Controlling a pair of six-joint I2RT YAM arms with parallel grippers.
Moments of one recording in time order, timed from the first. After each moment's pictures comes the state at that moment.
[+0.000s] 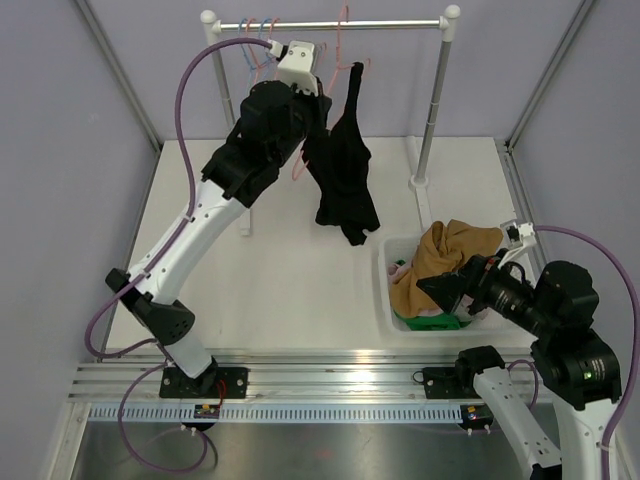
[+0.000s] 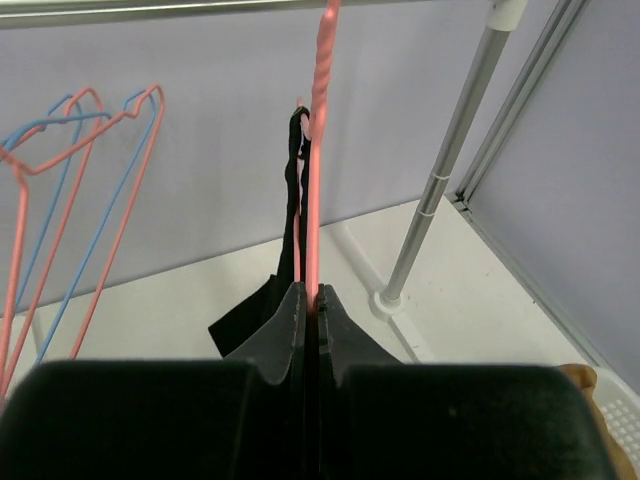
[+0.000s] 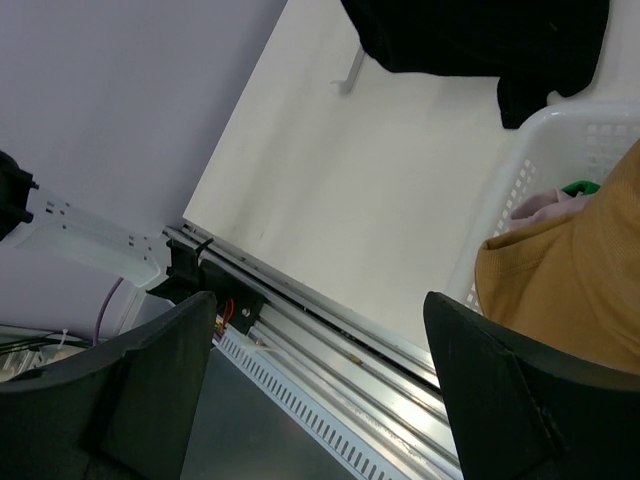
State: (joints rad) left arm -0.70 1.70 2.07 -0.37 -0.24 -0.15; right arm 0.19 0.46 1.12 -0.94 -0.54 0.51
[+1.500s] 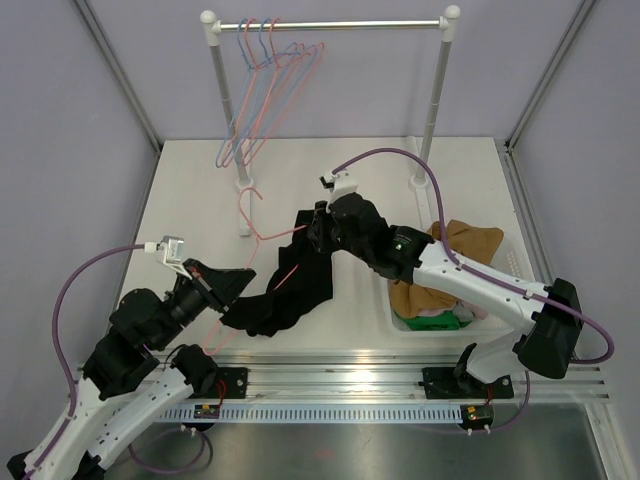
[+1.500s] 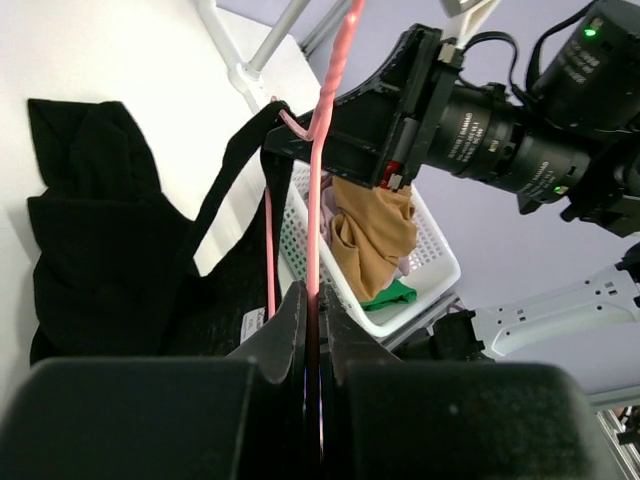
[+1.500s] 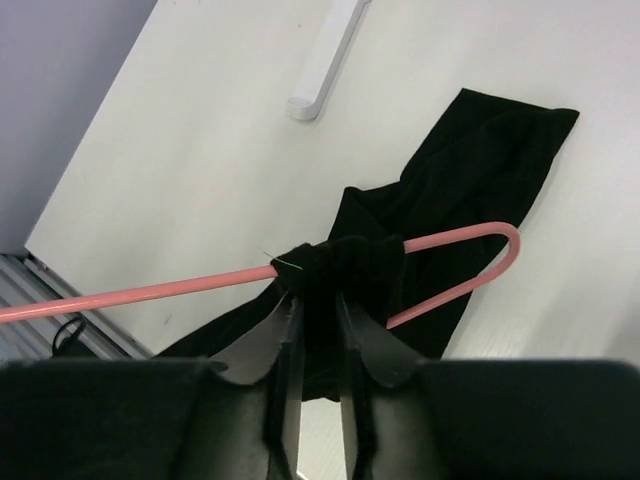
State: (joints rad) left arm -0.71 0.25 0.72 -0.50 -0.02 -0.73; right arm 0.97 1.44 1.28 -0.29 0.24 0.50
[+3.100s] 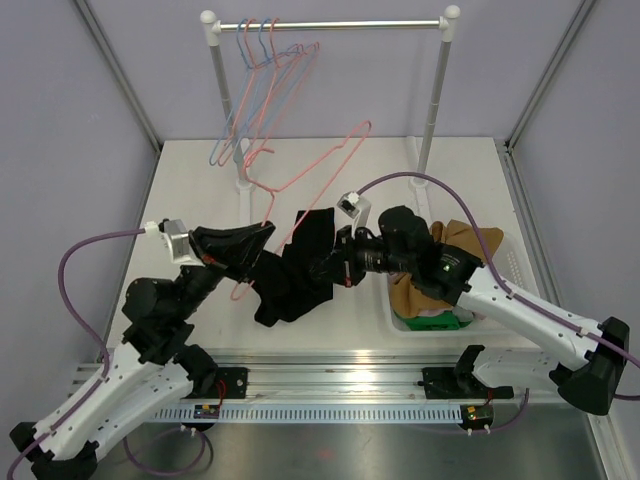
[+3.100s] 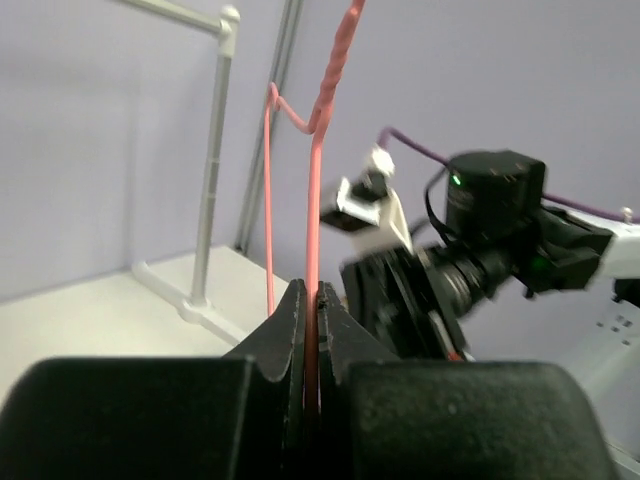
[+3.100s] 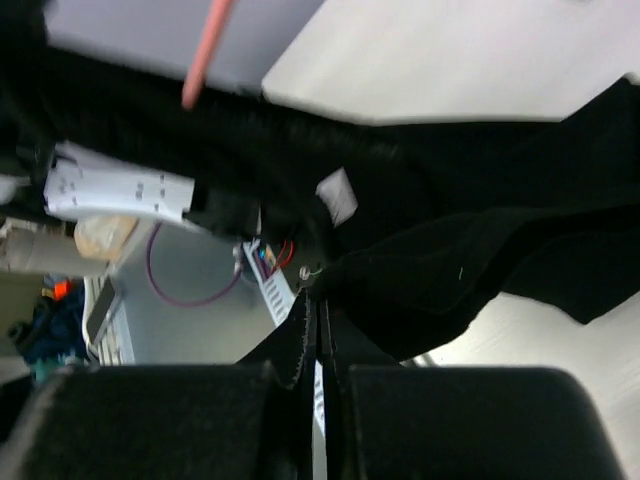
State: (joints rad) left arm -0.71 0.46 0.61 0.31 0.15 -0.38; right arm 0.89 1.15 1.07 -0.25 -0.36 0.57
